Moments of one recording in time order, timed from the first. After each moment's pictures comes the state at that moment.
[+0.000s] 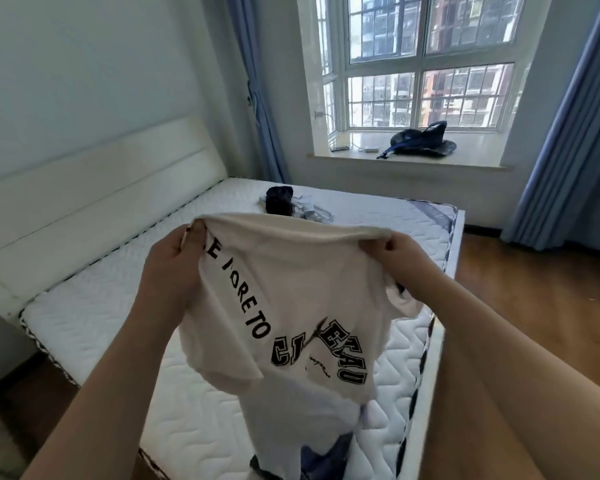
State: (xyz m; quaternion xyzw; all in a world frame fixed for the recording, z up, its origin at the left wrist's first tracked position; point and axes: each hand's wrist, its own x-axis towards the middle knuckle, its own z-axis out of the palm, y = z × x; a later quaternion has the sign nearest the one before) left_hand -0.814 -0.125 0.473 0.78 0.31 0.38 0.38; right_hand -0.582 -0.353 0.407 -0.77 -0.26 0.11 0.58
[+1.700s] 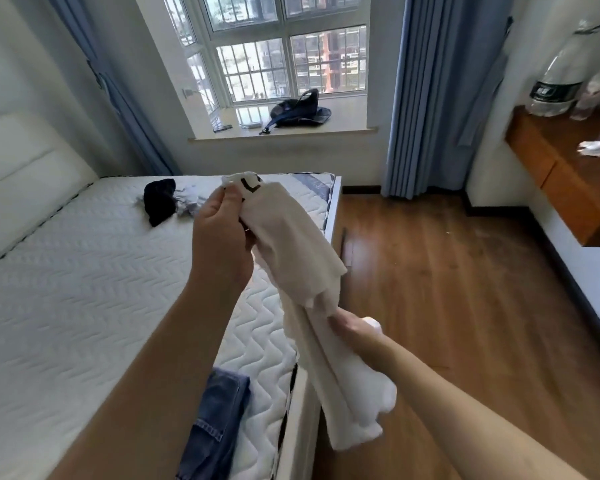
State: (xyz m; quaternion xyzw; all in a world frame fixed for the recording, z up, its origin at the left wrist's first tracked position) left_hand -0.550 -0.448 0.471 0.57 0.14 0.27 0.76; right_hand -0.525 -0.634 0.278 -0.76 -0.24 0.31 0.52
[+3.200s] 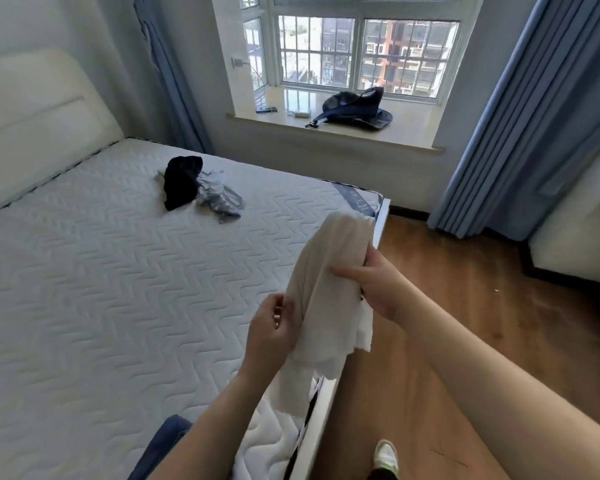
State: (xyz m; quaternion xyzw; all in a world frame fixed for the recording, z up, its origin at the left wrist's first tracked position) left_hand -0.371 -0.307 0.253 0.79 0.22 0.24 0.52; right_hand -0.224 -0.448 0.329 -0.62 -0.16 0.31 0.70
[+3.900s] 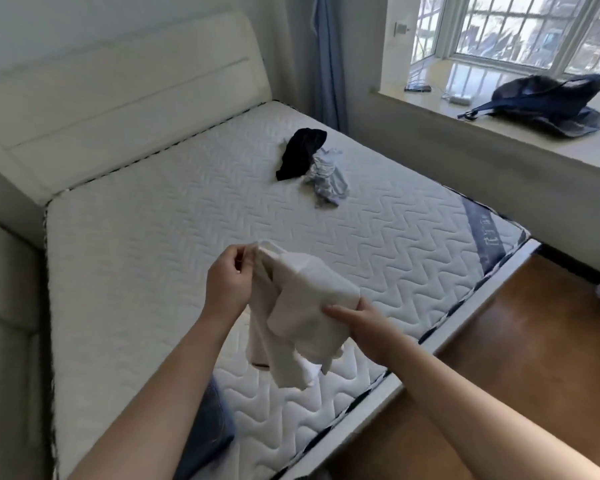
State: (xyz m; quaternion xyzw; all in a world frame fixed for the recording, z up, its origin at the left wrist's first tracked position) left_hand -0.306 -0.199 0.301 0.75 0.47 0.36 0.29; right_hand -0.124 -0.358 0.252 -0.51 -0.23 0.59 0.58
